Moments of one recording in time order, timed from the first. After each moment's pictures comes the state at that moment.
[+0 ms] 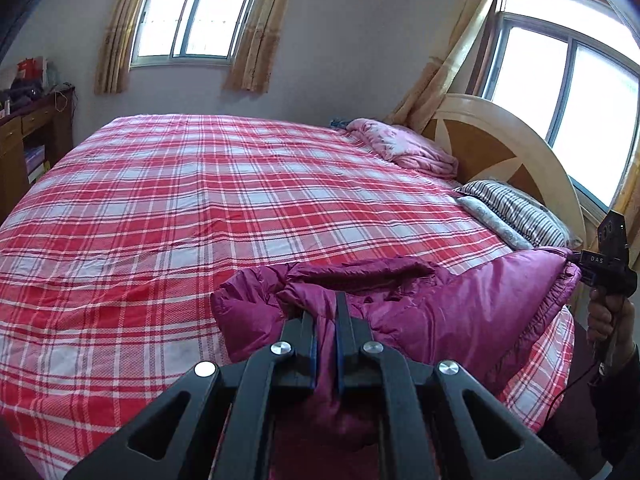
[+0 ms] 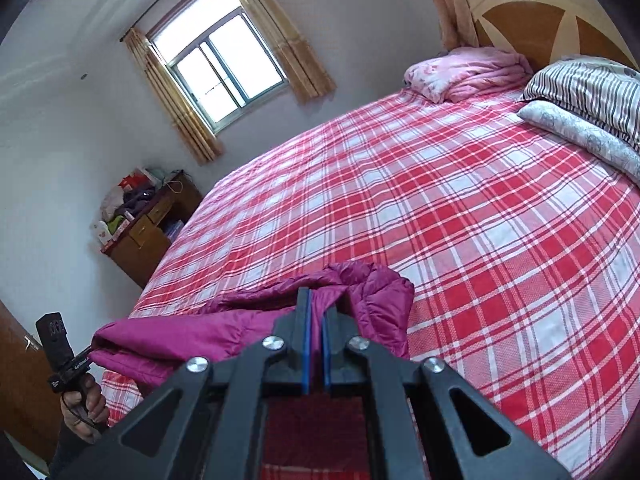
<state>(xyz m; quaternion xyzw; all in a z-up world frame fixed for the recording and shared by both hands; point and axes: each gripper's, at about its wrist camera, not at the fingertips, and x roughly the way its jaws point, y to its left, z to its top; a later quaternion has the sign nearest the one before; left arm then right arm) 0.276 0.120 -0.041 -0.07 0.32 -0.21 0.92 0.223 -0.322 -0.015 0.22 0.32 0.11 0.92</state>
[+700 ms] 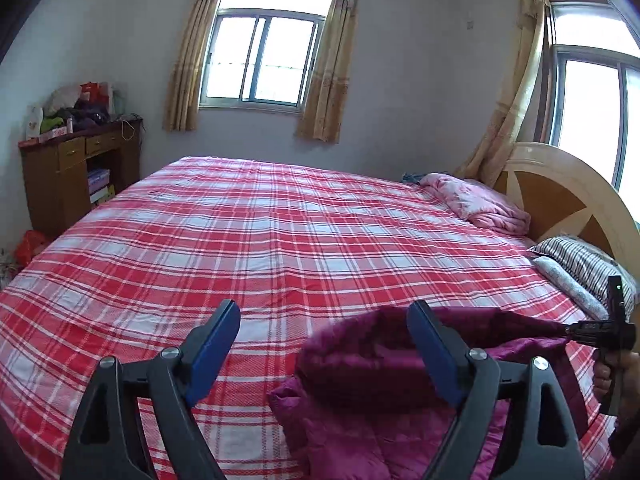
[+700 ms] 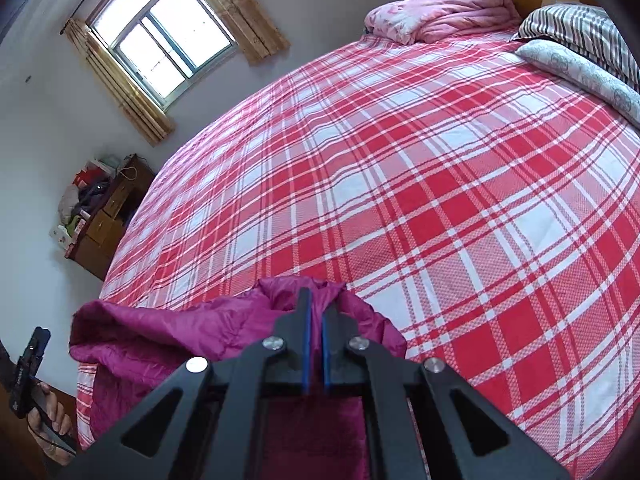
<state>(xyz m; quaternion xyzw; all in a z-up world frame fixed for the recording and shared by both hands) 0.321 0.138 -0.026 -0.08 0.23 -0.09 0.97 0.346 -0.327 -0.096 0.22 0.40 0.06 0.89</state>
